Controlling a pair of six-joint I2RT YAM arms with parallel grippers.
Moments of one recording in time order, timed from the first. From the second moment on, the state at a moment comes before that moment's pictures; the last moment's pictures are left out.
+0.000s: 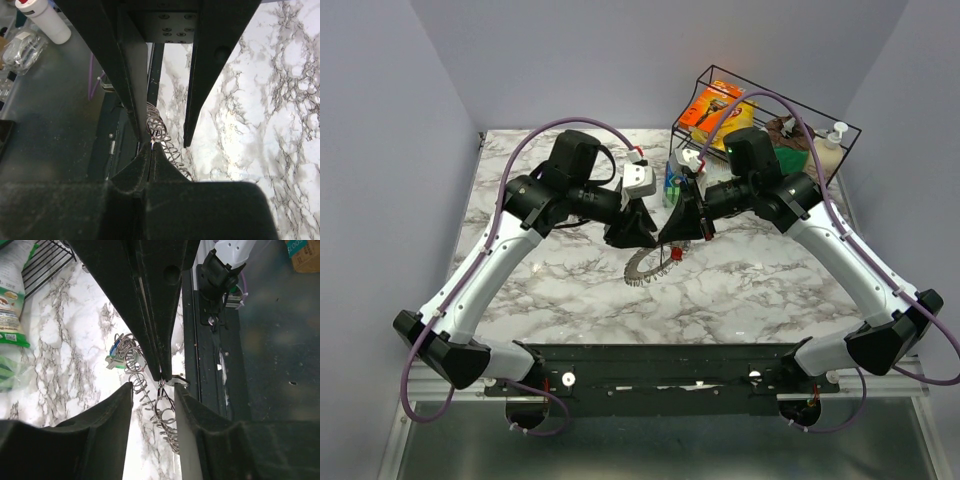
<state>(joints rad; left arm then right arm) -0.58 1.35 1.59 -0.91 0.95 0.43 0.63 1.42 1.57 -0.76 -1.04 -0.36</state>
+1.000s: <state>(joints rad) -0.59 1.16 1.27 -0.49 0.91 0.24 0.63 1.28 1.47 -0.58 -0.90 -0.22</state>
